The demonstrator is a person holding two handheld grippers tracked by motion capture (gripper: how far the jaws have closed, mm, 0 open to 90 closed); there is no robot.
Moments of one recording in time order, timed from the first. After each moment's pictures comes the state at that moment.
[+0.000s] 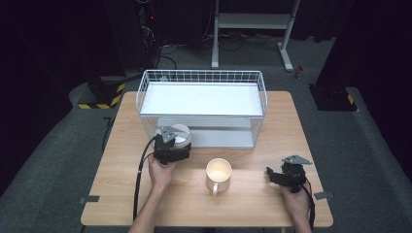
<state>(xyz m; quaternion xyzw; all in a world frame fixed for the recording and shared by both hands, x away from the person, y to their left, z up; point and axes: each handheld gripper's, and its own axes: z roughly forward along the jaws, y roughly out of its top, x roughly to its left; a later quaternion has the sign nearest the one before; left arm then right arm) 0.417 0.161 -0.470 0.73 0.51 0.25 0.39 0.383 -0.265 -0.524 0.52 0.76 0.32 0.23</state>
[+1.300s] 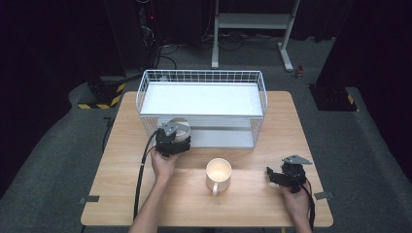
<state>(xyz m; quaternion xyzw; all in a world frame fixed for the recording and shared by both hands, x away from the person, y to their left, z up) 0.447 0.162 -0.481 0.71 0.52 0.27 0.38 0.383 -0.265 -0.524 0.52 0.76 0.32 0.23</state>
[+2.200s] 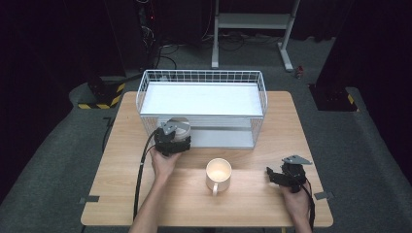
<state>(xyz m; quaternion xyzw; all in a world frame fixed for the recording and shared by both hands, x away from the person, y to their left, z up) 0.449 0.165 -0.482 0.71 0.52 0.26 0.38 0.383 -0.265 -0.524 0.52 0.76 0.32 0.23</state>
